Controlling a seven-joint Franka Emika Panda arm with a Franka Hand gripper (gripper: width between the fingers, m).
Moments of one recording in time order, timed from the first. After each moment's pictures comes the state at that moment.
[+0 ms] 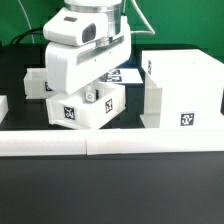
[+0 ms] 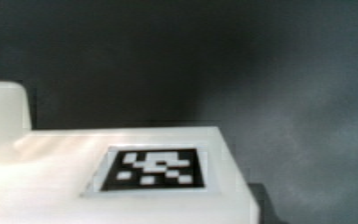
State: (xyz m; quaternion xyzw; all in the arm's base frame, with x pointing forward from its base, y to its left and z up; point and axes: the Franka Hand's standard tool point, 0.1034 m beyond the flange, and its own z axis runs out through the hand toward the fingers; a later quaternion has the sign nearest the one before) arm 0.529 -0.039 0.030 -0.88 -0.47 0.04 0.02
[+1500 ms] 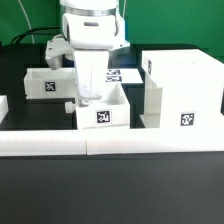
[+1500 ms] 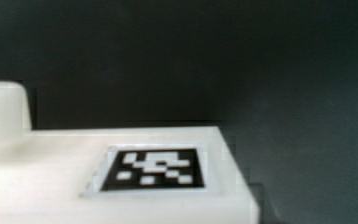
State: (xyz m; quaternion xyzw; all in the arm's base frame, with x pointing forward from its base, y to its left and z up) arm 0.533 -0.054 0.025 -0.68 -0.73 0.04 0.00
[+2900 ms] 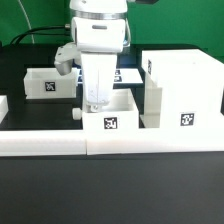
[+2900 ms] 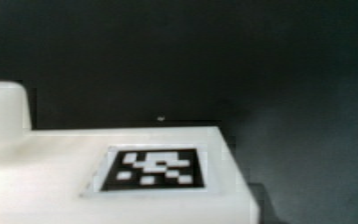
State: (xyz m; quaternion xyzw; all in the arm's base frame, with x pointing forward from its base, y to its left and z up) arm 0.552 -0.032 0.015 -0.71 -0.70 0.02 -0.01
